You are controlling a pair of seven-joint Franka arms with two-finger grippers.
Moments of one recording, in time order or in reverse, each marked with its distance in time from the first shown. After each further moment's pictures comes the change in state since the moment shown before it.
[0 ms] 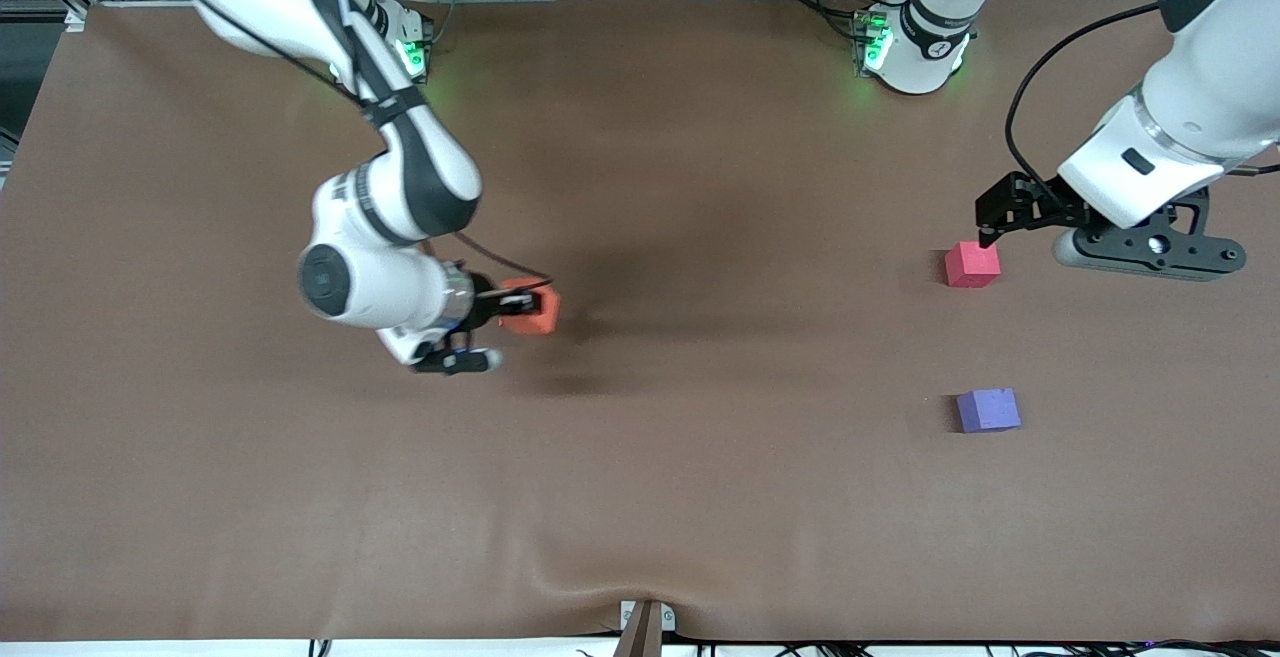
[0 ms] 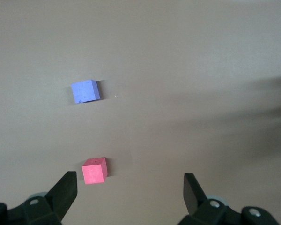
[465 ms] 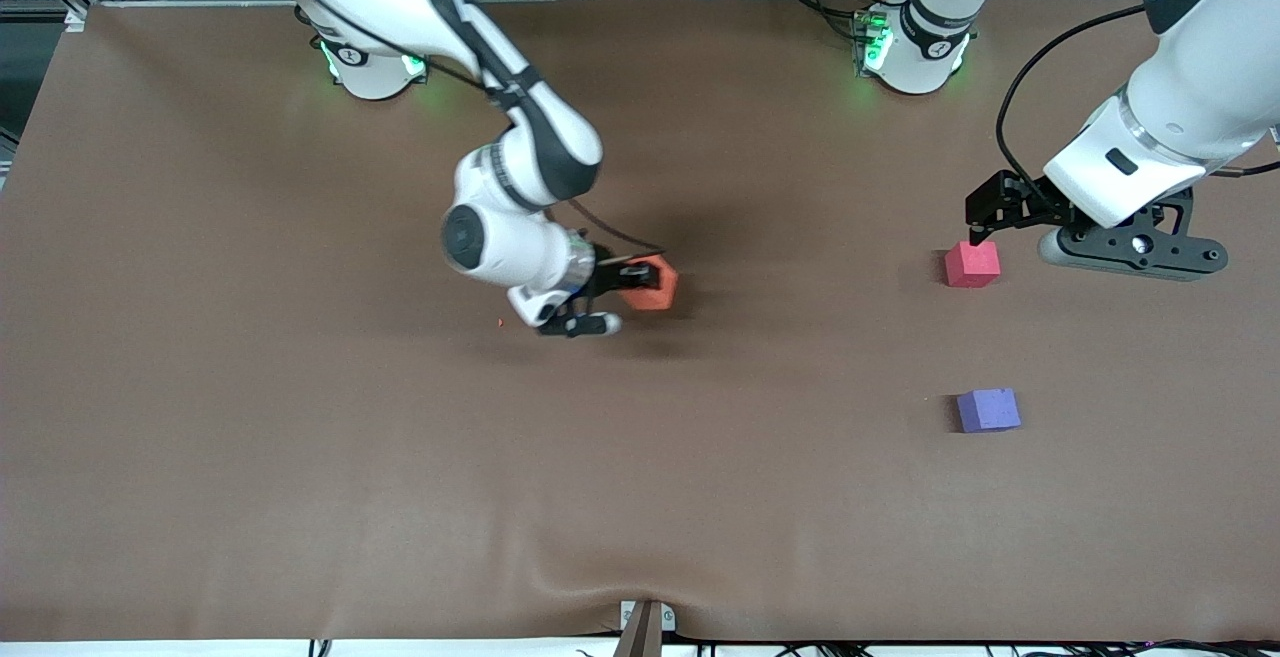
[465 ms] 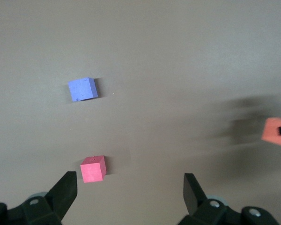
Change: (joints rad) left arm 0.000 -0.001 -0.002 -0.010 0.000 -0.005 0.000; right arm 0.258 0.122 -0.003 0.025 0.278 0.302 0.022
